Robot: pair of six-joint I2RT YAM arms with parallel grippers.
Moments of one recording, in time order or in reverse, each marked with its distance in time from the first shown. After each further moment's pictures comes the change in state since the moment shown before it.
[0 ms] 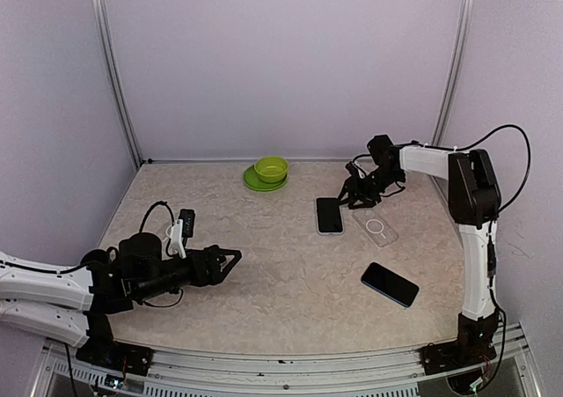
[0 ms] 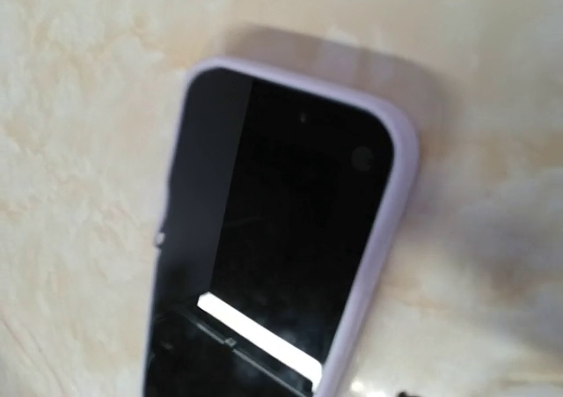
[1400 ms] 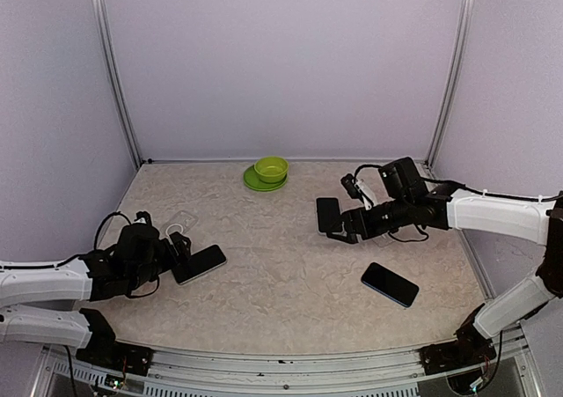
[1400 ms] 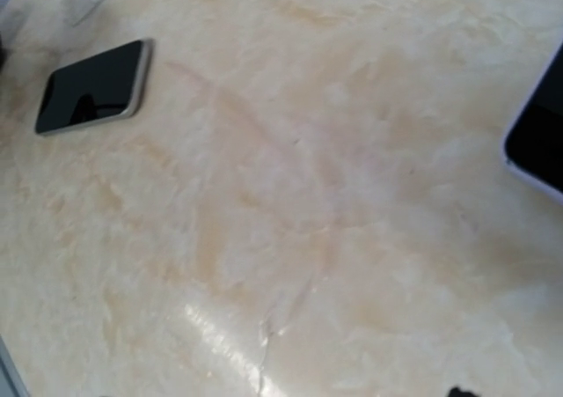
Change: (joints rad) left arm 0.327 -0.029 0.002 -0.393 -0.283 -0.134; right arm 0.344 -0.830 -0.850 0.431 0.160 0.077
